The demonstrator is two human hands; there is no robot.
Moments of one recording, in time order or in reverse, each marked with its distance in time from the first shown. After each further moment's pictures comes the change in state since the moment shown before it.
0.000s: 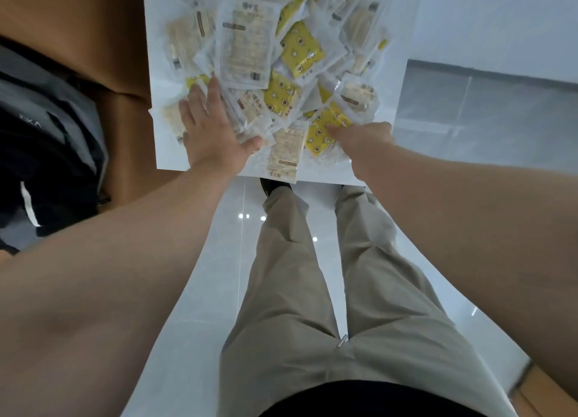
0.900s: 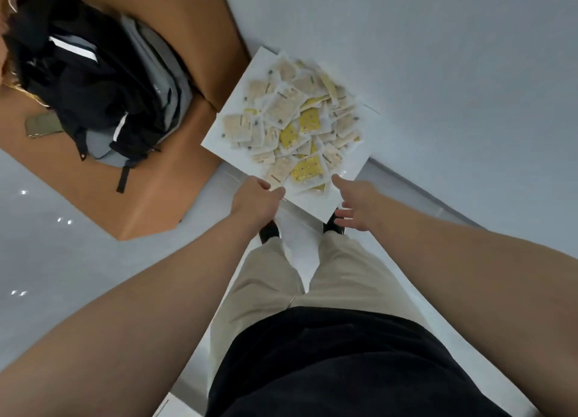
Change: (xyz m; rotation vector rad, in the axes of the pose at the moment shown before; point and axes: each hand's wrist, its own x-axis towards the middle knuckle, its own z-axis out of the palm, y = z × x) left_hand -0.241 0.150 -0.054 -0.831 0.043 -0.557; right_hand -0.119 0.026 -0.187 -0.133 -0.511 -0.187
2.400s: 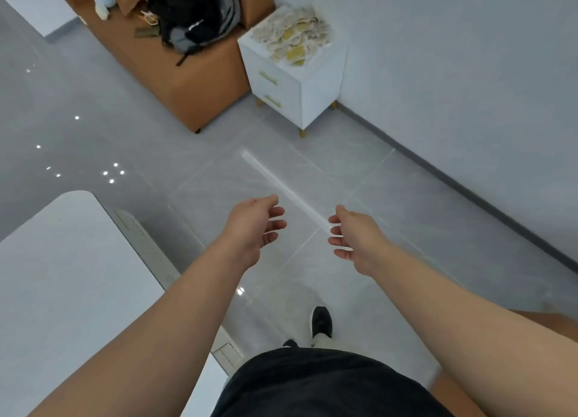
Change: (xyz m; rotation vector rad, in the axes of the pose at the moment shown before) left_hand -0.716 -0.498 0.284 -0.810 0.030 -0.020; right_hand -0.285 0.798 -0.297 -0.222 -0.064 -0.435
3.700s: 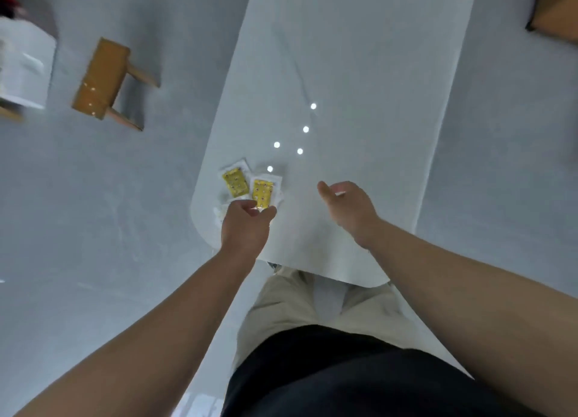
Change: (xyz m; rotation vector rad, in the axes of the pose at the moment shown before) left_hand -0.222 -0.578 -0.564 -0.451 0.754 -0.375; right_hand -0.233 0.505 0.522 -1.365 -0.507 -0.338
